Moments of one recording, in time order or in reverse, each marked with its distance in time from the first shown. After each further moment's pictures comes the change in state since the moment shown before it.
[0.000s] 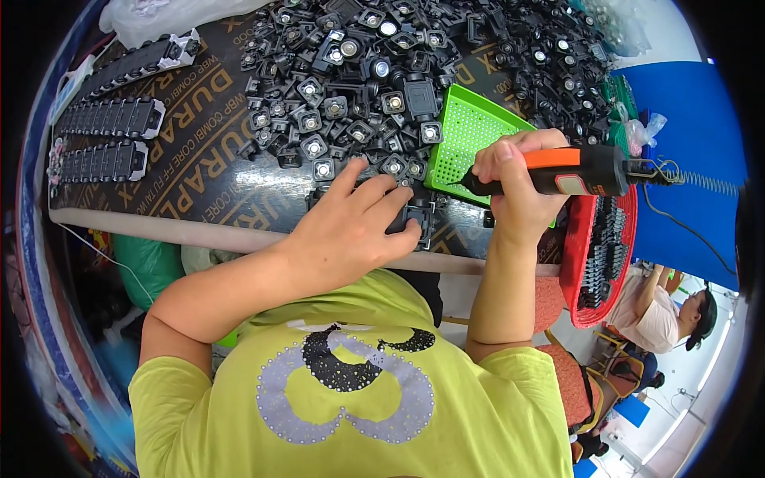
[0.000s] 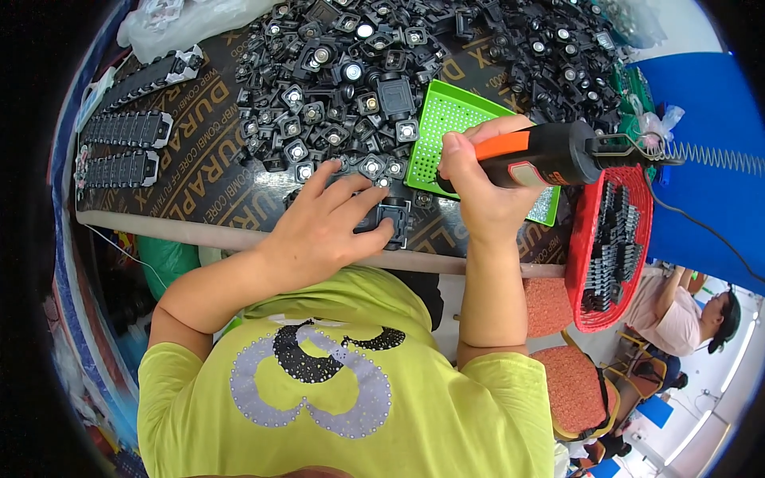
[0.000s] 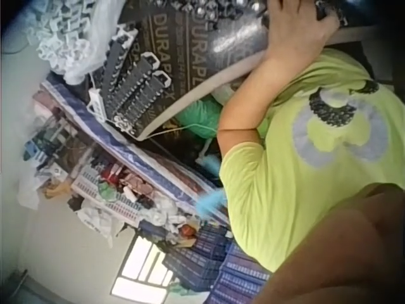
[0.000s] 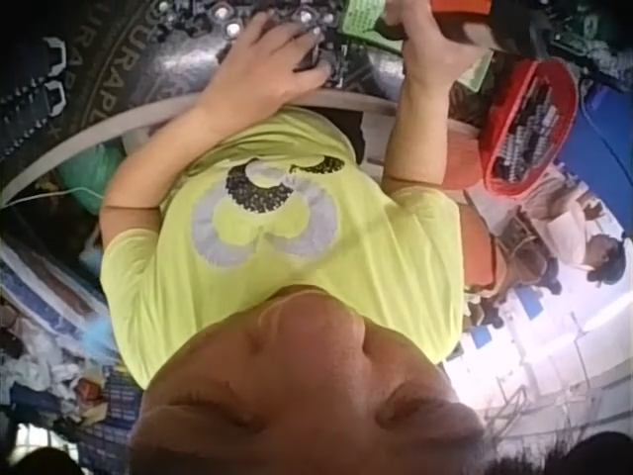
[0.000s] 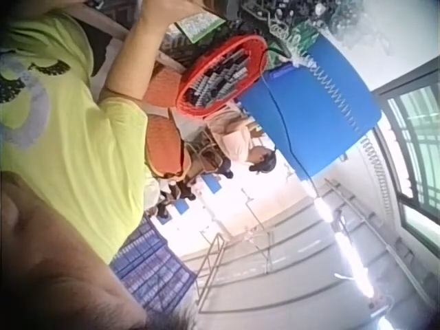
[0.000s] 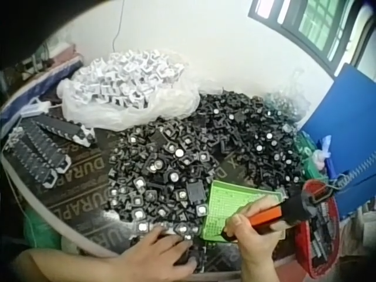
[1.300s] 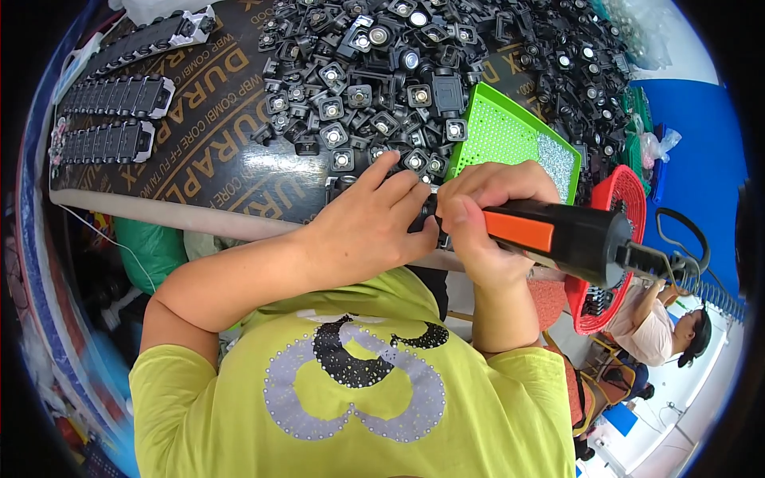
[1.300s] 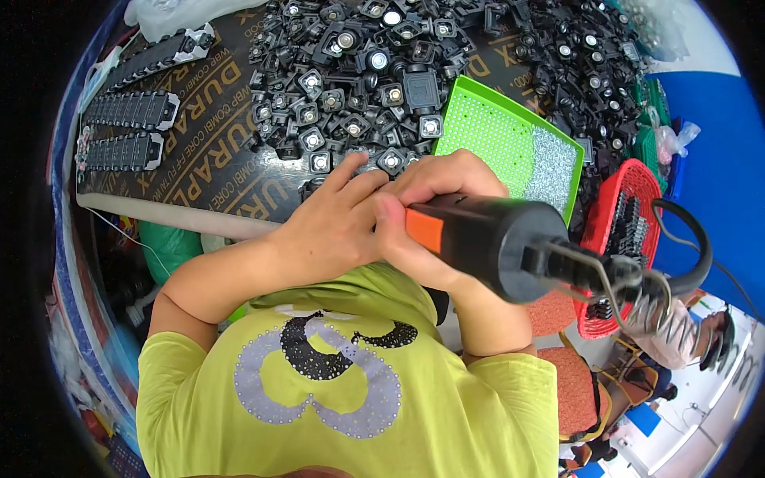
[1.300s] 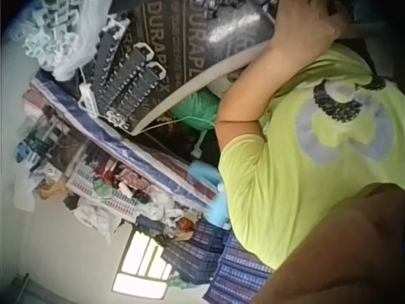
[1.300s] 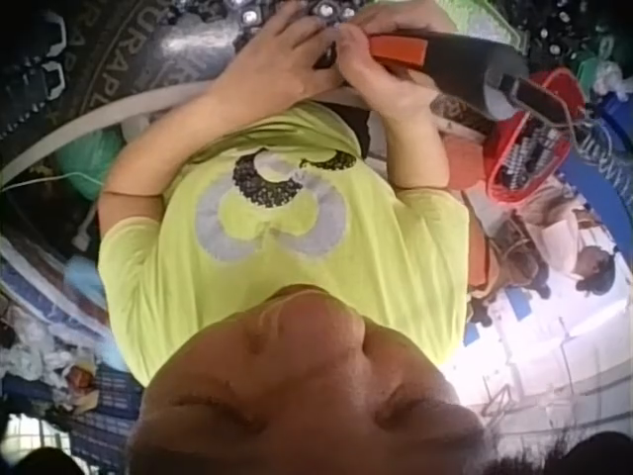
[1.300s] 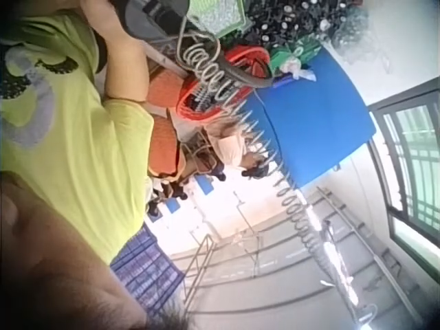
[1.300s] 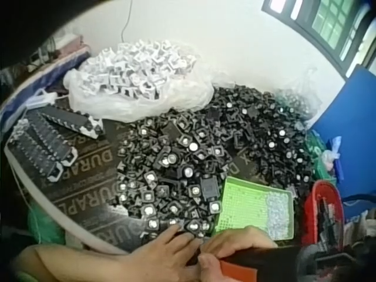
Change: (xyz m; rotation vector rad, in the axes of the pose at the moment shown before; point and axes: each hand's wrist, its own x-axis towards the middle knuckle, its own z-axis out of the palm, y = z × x) left_hand -0.002 -0.004 0.009 -0.056 0.102 0.021; right_hand -0.029 -0.021 0.039 0.001 -0.435 -0.043
